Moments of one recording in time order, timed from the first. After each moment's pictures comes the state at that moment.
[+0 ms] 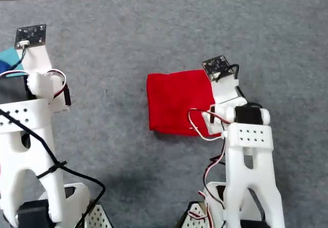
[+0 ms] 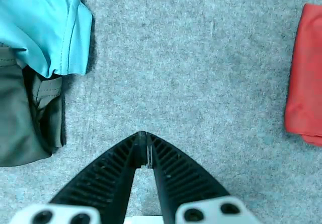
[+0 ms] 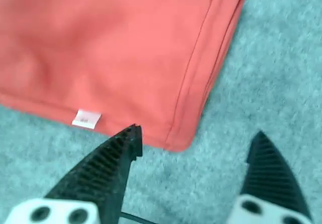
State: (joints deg) left arm -12.9 -27.5 5.2 99.7 -7.1; right arm 0.7 -36.0 49.3 65.2 12.2
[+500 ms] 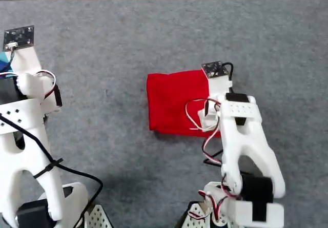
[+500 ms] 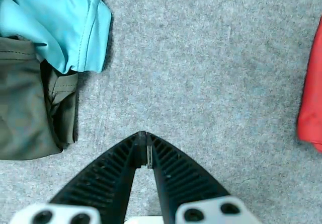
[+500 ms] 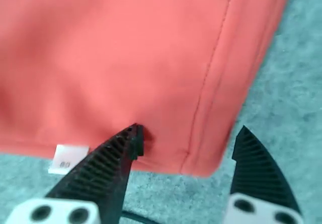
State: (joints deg) left arm -17.6 -27.5 5.2 99.7 -9.2; right arm 0.7 -11.3 47.3 55.4 5.6
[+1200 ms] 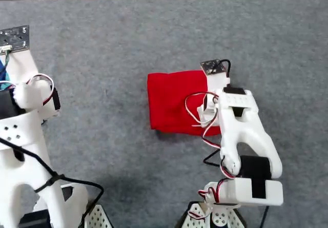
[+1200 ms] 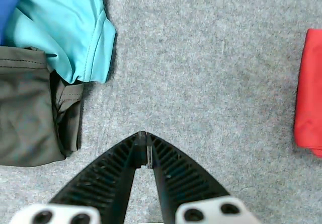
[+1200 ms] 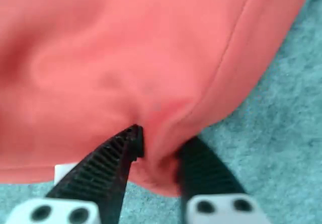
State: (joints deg) left arm -17.6 -33.5 5.2 99.7 -9.3; right arm 0.9 -0.5 41.3 52.4 5.8
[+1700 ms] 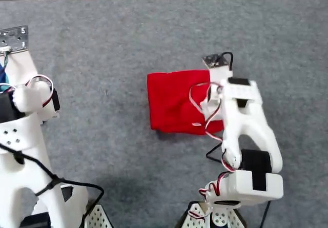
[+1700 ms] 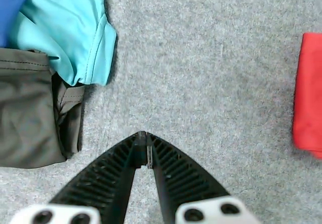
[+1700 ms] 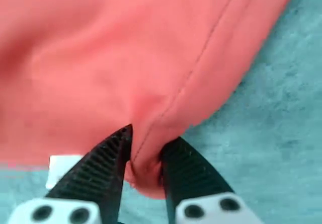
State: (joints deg) left arm -17.6 -35.2 5.2 99.7 -9.3; right arm 3.4 1.4 30.1 62.5 13.9
